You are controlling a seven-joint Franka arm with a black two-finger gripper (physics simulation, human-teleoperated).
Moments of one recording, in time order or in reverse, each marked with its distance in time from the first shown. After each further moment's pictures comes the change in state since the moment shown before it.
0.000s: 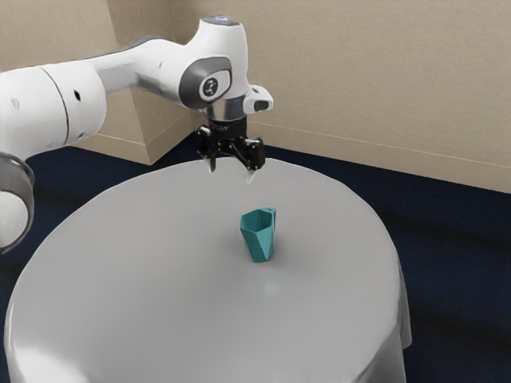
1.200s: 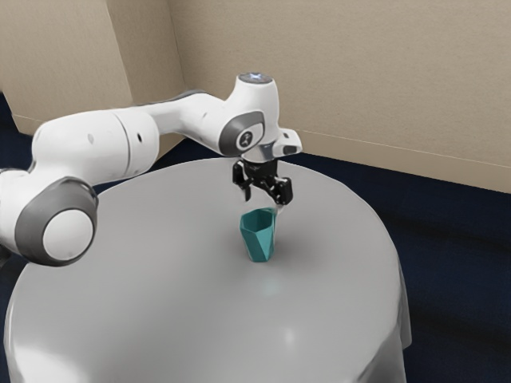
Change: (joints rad) arm 0.019 0.329 -0.064 0.191 0.061 0.170 0.111
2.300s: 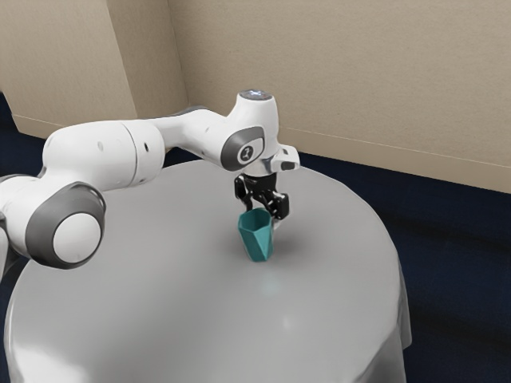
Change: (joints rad) arm 0.017 0.060 -0.005 0.003 -0.009 0.024 0.090
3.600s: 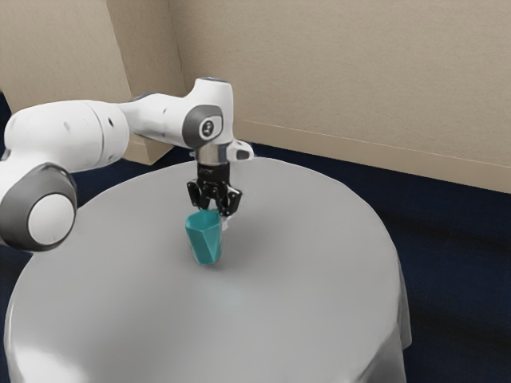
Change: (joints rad) arm 0.076 -0.124 0.081 -0.107 -0.131 -0.242 -0.009
